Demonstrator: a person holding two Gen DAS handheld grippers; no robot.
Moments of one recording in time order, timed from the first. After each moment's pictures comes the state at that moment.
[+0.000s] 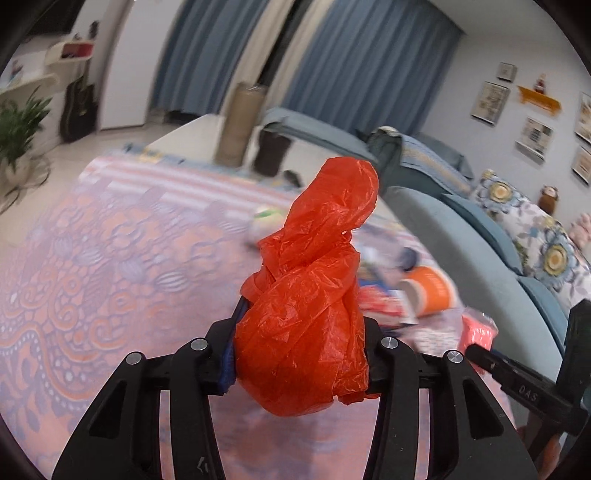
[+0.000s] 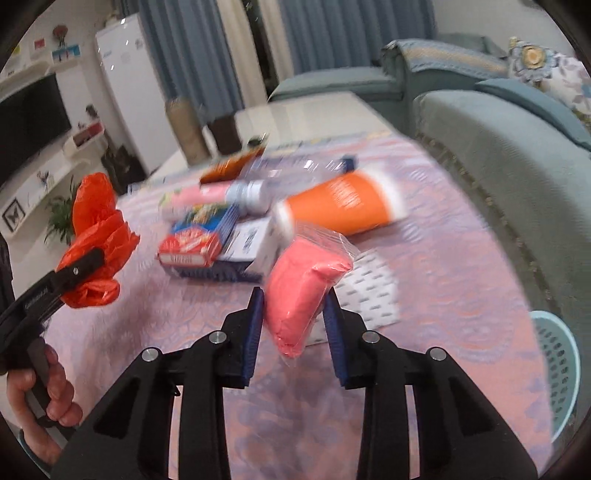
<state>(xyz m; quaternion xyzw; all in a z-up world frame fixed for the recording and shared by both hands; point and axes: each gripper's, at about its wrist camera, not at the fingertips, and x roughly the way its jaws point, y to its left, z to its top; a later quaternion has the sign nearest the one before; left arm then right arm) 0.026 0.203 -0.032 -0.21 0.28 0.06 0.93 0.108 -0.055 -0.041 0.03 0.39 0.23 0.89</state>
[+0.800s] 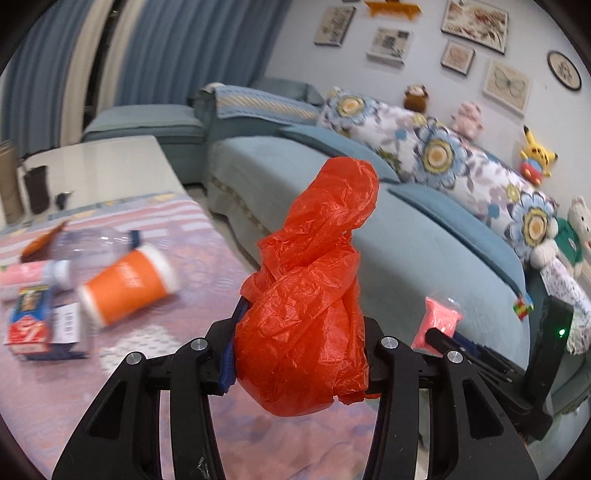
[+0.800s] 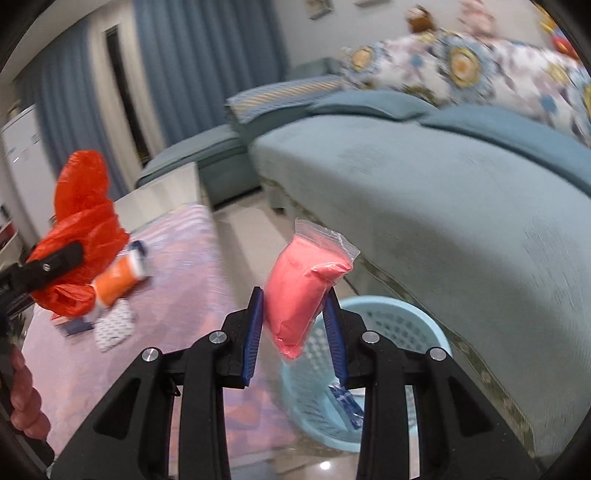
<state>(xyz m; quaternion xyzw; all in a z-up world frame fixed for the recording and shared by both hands) 0.108 -0.087 0.008 -0.09 0.32 -0.20 0.92 0.059 -0.339 -0.027 0.12 0.32 0.00 0.94</state>
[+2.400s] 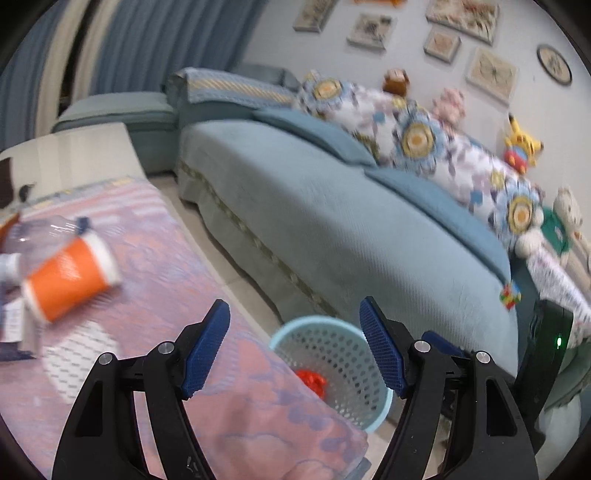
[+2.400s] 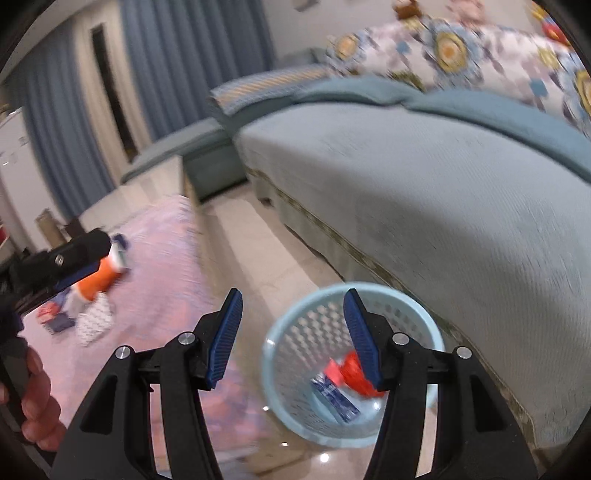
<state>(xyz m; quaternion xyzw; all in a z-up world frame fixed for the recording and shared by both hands) 0.116 -0.107 -0.001 -0.10 0.32 -0.24 0.91 0.061 -0.335 -0.031 0.12 0.33 0.00 0.94</state>
